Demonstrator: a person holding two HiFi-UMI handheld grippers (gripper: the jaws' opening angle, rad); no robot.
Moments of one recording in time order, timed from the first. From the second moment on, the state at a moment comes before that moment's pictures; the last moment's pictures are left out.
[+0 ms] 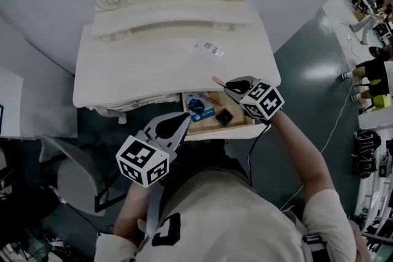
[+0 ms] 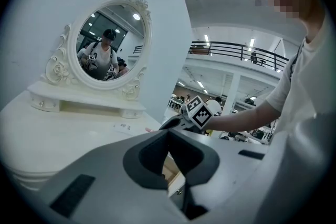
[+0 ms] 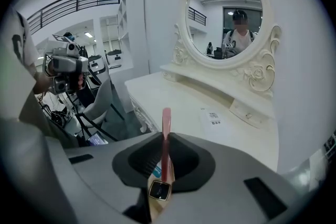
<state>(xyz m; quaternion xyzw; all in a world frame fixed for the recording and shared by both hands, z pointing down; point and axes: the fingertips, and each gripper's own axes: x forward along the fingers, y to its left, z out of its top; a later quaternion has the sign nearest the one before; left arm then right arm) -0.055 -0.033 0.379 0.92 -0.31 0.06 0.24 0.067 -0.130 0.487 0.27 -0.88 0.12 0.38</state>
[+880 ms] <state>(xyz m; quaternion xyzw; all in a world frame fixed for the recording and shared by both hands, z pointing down) -0.036 -0.051 0.414 0.91 -0.30 0.11 0.28 0.102 -0.093 0.608 0.26 -0.84 0.14 0.46</state>
